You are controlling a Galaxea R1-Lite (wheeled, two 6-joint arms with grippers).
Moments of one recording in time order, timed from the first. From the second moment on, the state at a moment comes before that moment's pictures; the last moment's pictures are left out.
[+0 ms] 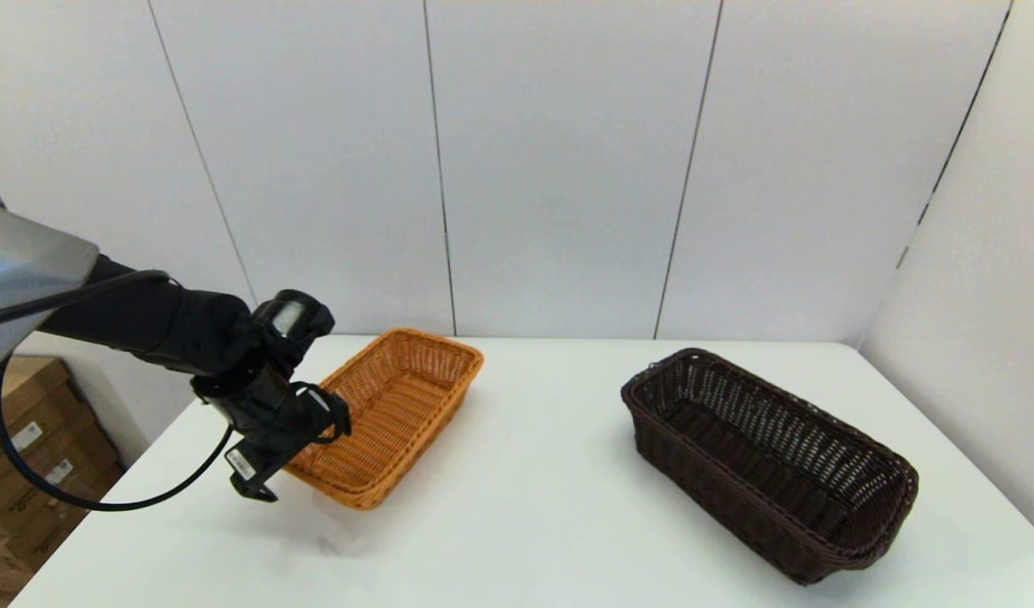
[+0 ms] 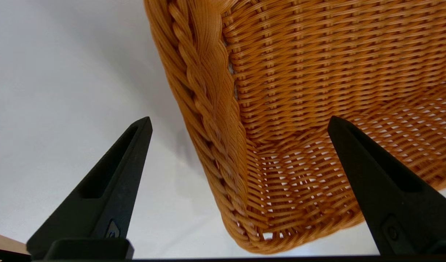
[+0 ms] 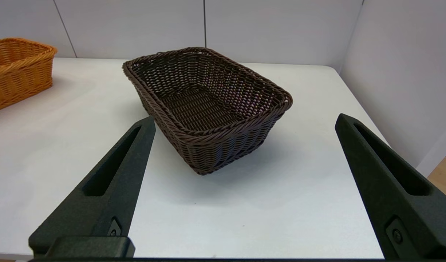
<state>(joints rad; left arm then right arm) -0.20 2.04 -1.19 0.44 0.05 -1.10 0.00 0.00 0.00 0.00 0.01 -0.01</state>
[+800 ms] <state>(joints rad) -0.20 2.17 -1.20 0.42 0.05 -1.11 0.00 0.00 0.00 0.00 0.01 -0.01</state>
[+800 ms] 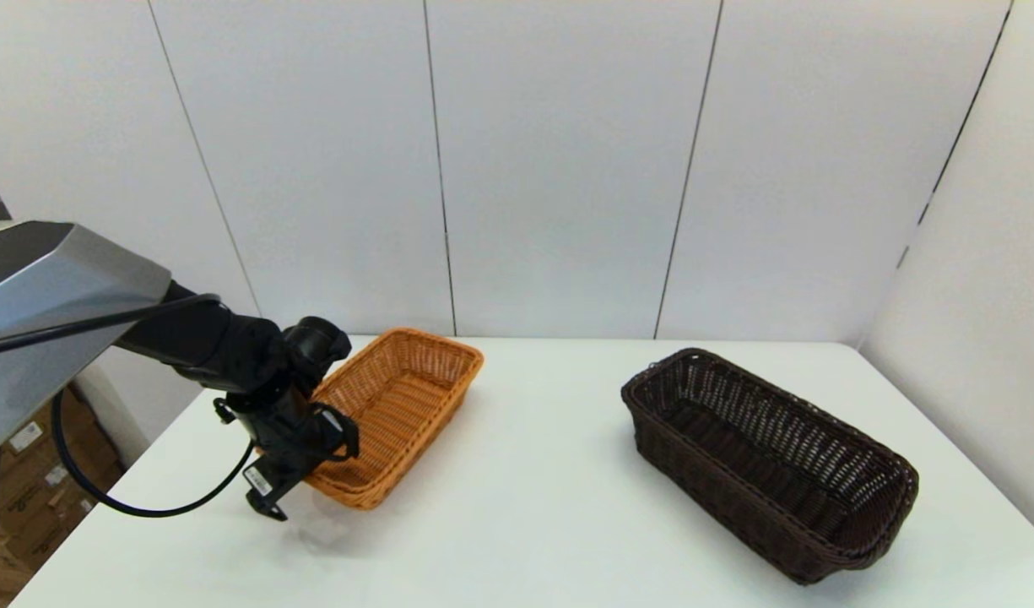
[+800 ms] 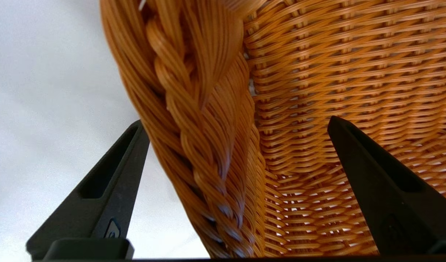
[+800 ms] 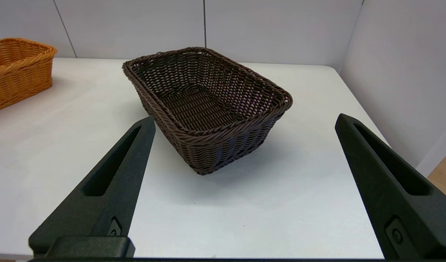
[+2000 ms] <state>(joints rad) -0.19 2.19 -1.20 0.41 0.03 -1.11 0.00 0.00 0.00 0.00 0.01 -0.01</state>
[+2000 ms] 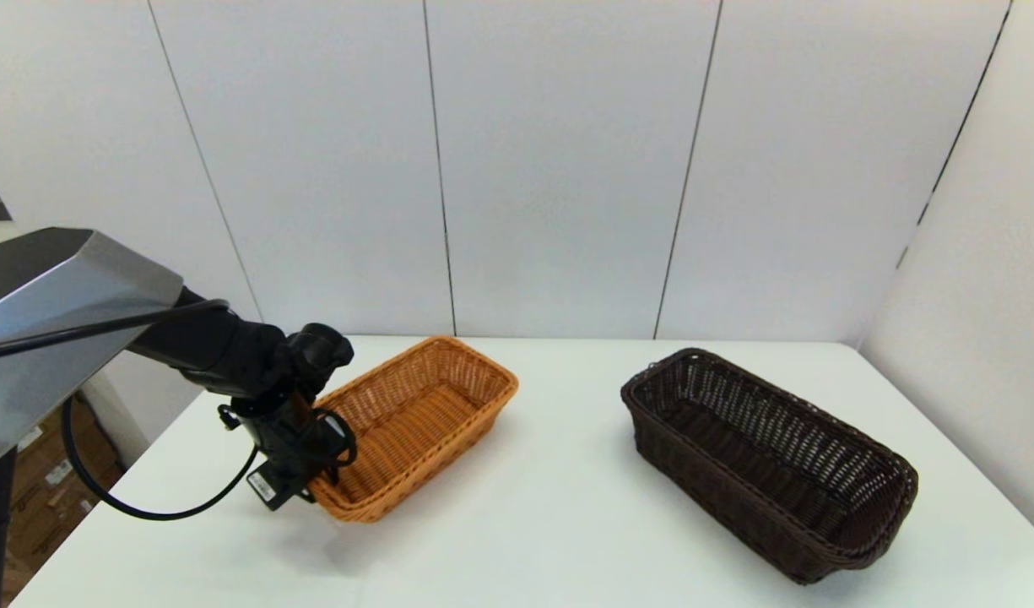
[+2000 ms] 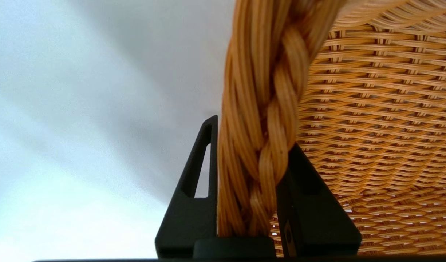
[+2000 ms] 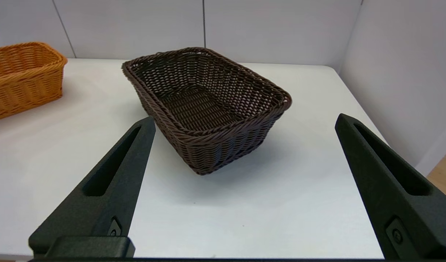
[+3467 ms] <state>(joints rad) -0.25 1.93 -1.09 0.42 -0.28 -0.60 0.00 0.00 0.00 0.00 0.01 -0.01</state>
